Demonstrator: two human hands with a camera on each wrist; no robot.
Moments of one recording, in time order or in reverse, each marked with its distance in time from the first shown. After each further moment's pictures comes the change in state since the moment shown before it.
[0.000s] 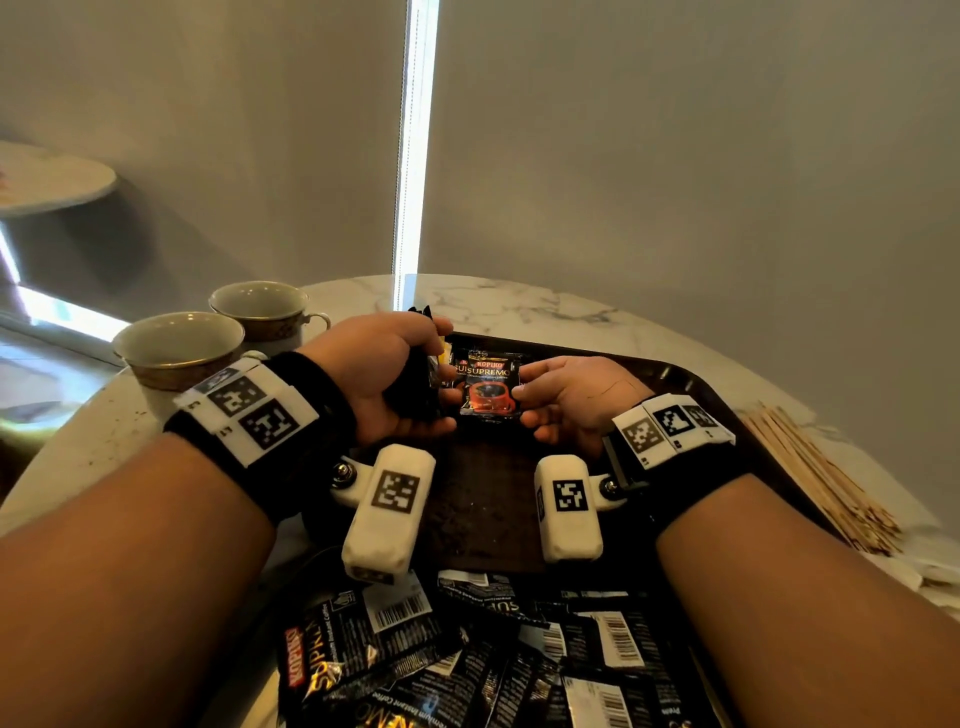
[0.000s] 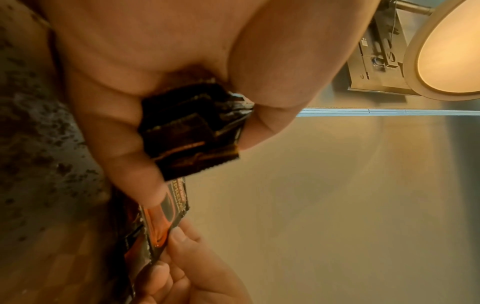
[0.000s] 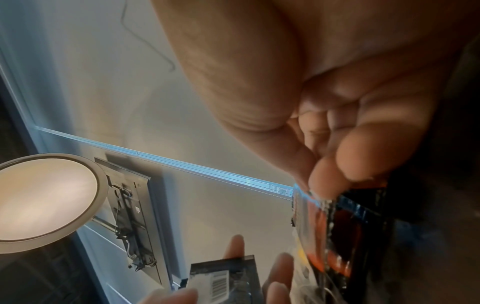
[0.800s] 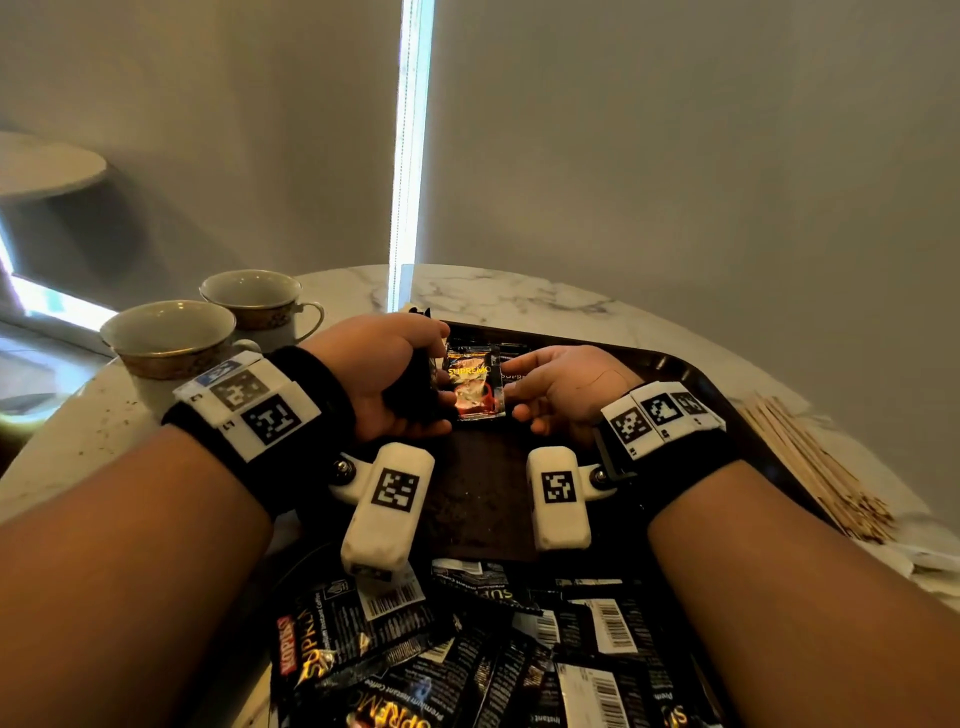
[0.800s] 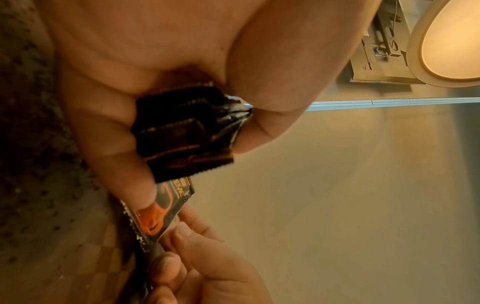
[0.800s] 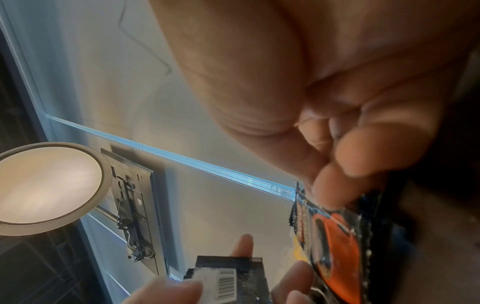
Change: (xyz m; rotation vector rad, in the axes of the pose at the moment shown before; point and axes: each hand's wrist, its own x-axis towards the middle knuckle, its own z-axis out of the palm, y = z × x) left_hand 0.001 -0.005 0.006 0.099 0.032 -0.063; right_hand -0.008 -0.006 0.003 -0.118 -0.051 -0.003
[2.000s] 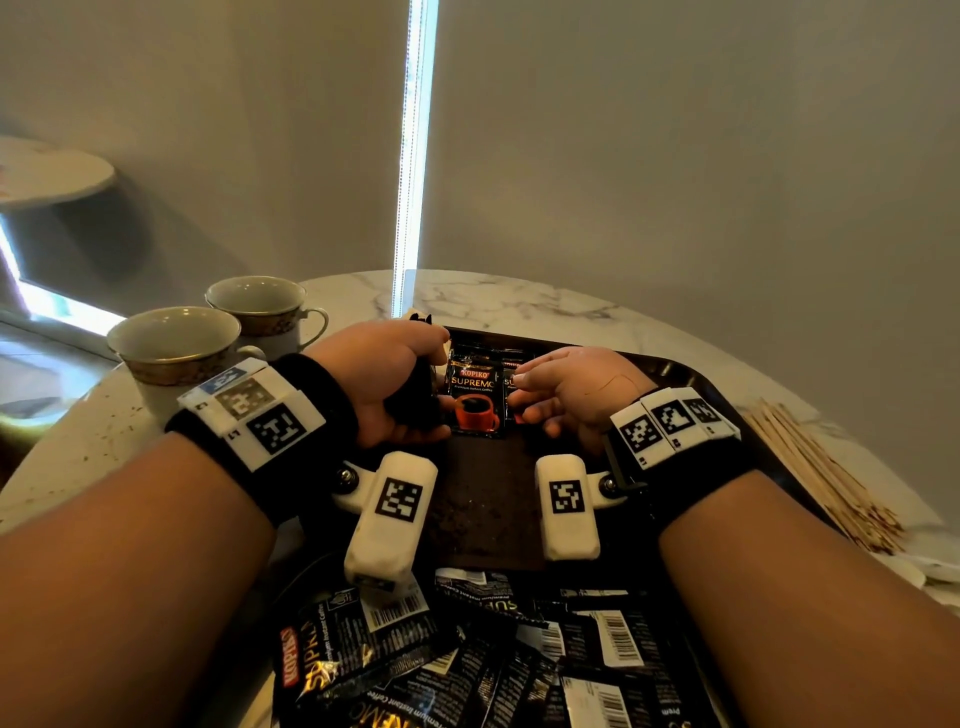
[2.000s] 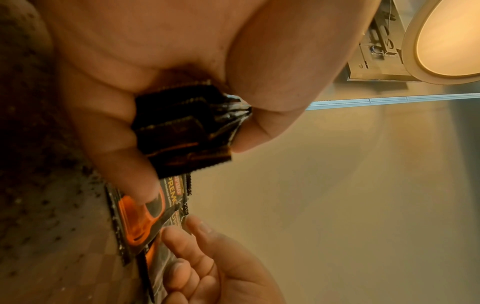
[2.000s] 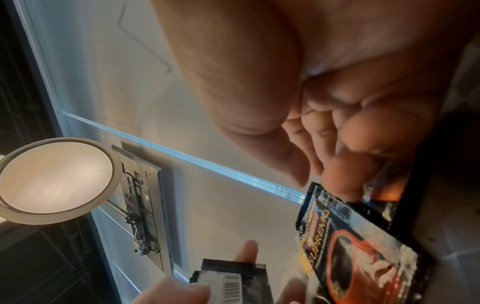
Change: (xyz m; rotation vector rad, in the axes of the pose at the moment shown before) left_hand -0.008 0.002 0.003 0.010 0.036 0.027; right_hand -0.005 -0.006 -0.002 0.029 0.013 0.014
